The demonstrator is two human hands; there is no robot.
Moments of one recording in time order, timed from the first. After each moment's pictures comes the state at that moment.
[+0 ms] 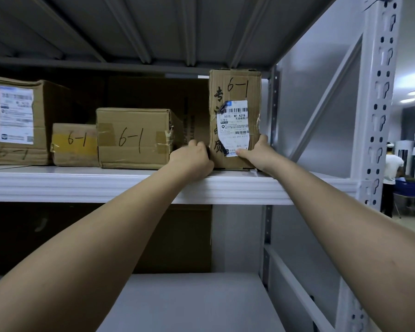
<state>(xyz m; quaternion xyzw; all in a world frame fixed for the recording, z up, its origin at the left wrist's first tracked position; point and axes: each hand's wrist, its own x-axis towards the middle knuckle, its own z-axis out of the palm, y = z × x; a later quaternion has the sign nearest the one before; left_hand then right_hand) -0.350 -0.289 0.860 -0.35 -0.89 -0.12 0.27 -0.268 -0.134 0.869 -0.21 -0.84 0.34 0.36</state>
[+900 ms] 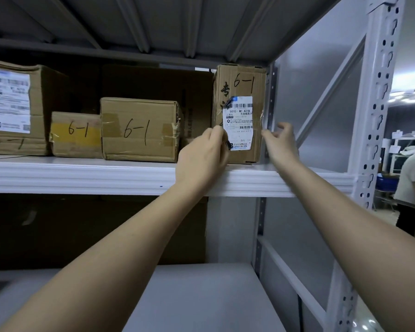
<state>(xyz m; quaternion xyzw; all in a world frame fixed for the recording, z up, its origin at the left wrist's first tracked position) -0.330 -0.305 0.828 -0.43 -0.67 -0.33 0.50 -0.250 -0.147 0.861 -0.22 -0.73 0.35 0.55</state>
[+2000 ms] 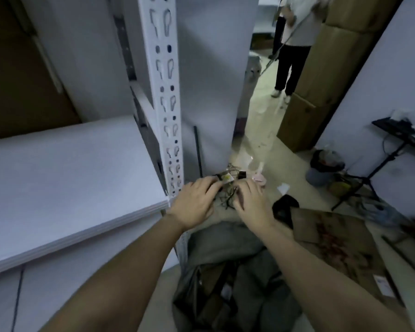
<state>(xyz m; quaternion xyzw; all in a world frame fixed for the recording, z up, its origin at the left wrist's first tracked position) -0.079 -0.092 0.418 -0.73 -0.68 -0.09 0.07 0.085 0.003 0.393 -0.35 -0.90 0.08 0.26</state>
